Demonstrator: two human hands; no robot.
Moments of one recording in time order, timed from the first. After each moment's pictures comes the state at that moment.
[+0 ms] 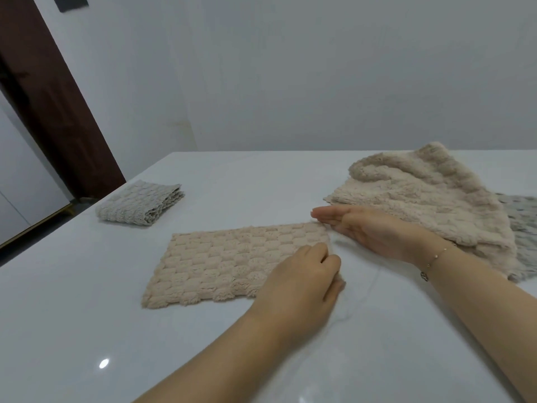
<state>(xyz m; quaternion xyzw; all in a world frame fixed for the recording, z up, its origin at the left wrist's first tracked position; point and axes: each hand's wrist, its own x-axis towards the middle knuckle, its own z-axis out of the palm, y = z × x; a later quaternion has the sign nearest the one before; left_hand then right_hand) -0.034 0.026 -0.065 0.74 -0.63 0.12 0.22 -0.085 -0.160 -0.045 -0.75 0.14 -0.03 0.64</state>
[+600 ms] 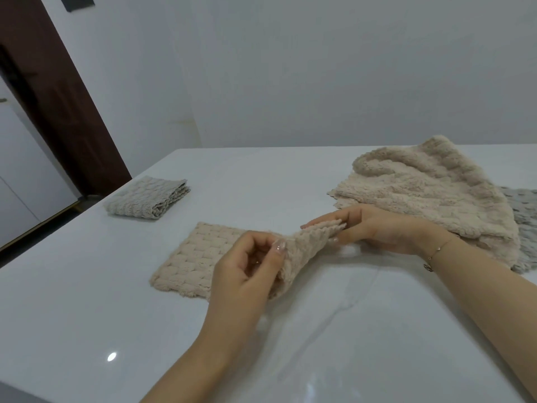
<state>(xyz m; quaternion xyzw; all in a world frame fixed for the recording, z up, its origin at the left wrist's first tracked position) -0.041 0.086 -0.036 0.64 -0.33 -0.12 0.68 -0.095 -0.162 -0.045 -0.76 0.01 0.07 0.65</state>
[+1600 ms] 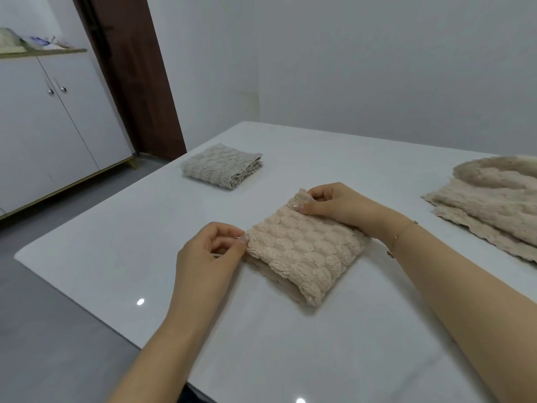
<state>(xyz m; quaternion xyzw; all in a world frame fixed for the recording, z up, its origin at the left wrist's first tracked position) 0.066 0.200 -0.064 0.77 -0.15 0.01 0.62 0.058 -0.042 -0.032 -0.84 0.08 0.02 0.54</state>
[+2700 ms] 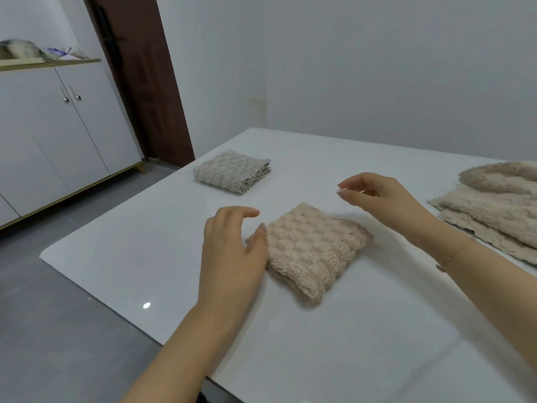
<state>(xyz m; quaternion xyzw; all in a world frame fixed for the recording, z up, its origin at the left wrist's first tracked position) 0.065 0.186 -0.055 0.84 -0.23 0.17 0.45 0.022 -0.061 -0.024 -0.86 0.13 -0.18 0.46</state>
